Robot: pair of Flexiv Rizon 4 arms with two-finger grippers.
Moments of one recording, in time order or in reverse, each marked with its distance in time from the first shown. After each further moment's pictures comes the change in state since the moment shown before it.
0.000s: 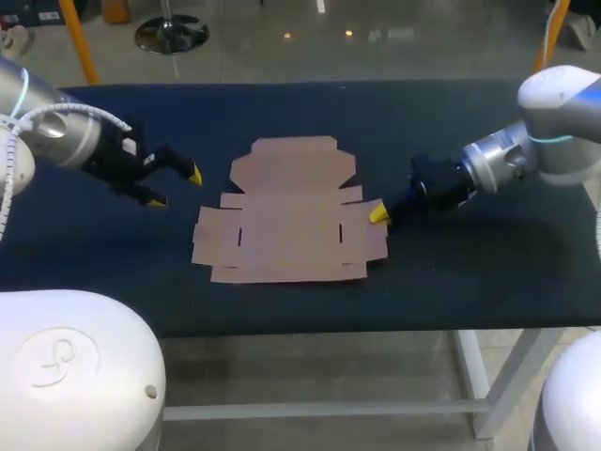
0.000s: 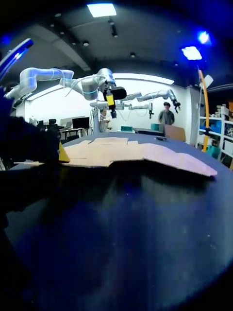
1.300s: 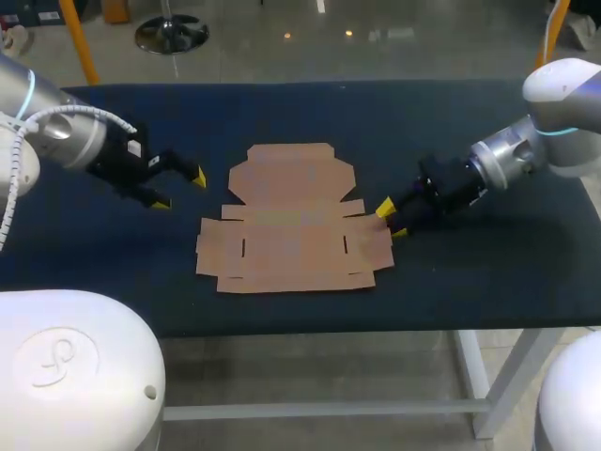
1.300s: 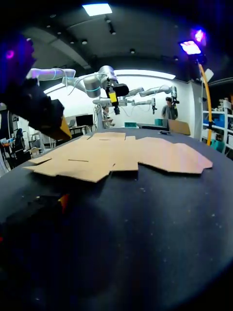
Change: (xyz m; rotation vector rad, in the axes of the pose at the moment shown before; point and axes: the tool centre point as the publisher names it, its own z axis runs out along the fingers) left arm 0.004 0.003 0.006 -0.009 -0.003 -0.003; right arm -0.011 -0.010 -0.021 0.044 -0.045 0.028
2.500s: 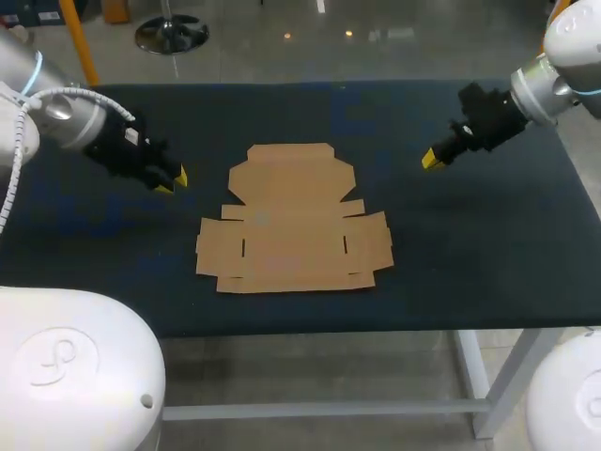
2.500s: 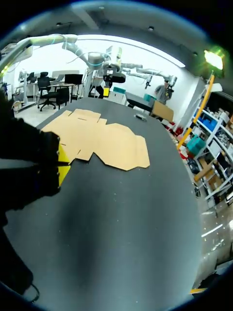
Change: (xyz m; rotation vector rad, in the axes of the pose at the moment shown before) left arm -0.027 -0.034 0.007 -0.074 -0.043 0.062; right arm 0.035 0.050 -0.116 -0.238 -0.415 -0.183
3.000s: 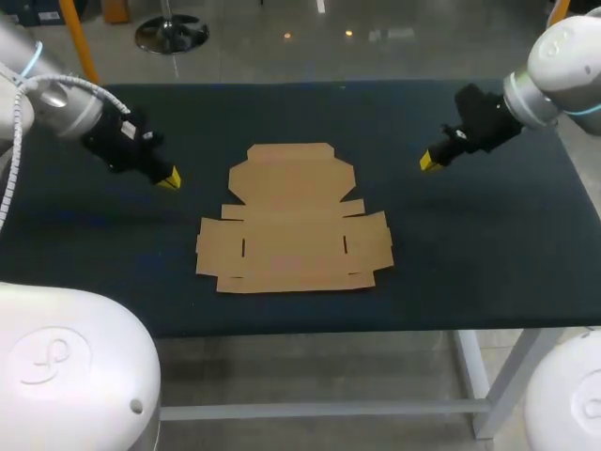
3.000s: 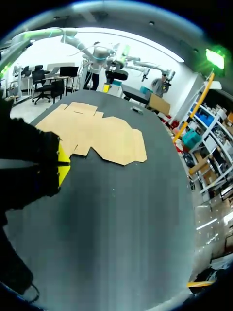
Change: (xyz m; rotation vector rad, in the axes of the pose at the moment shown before) left arm -0.012 -0.012 0.007 -0.115 0.043 0.032; right arm 0.001 -0.003 0.004 -0.045 -0.079 0.008
